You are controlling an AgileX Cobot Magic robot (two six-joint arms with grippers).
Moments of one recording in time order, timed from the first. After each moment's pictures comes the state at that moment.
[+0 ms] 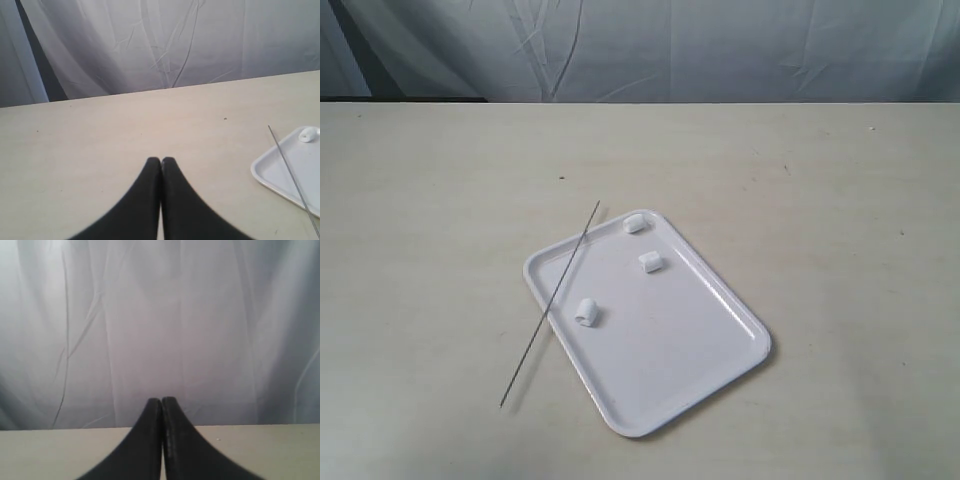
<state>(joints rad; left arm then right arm) -0.10 0.01 0.00 -0.10 0.22 0.17 0.01 0.01 -0.01 -0.53 -0.12 0.57</state>
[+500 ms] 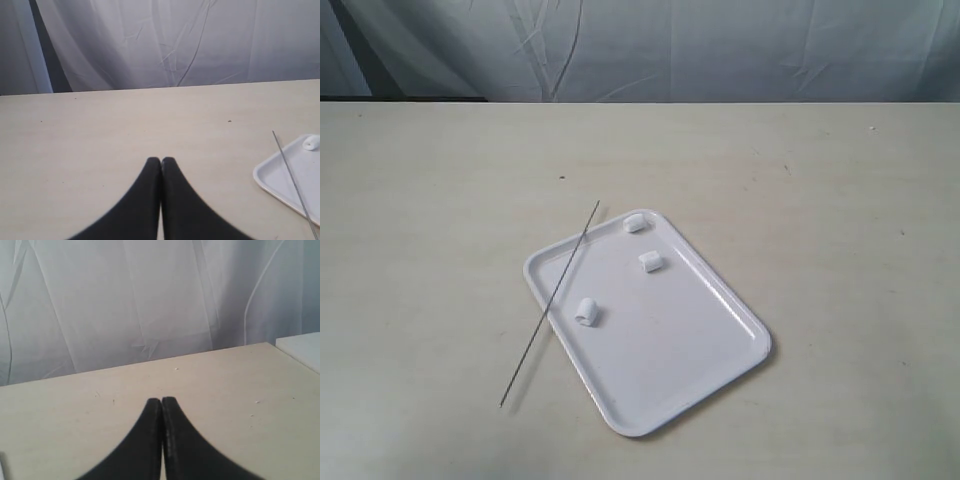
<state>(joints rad) -0.10 0.01 0.00 0.01 0.23 -0.01 -0.06 0.00 0.00 -0.14 0.15 0.22</state>
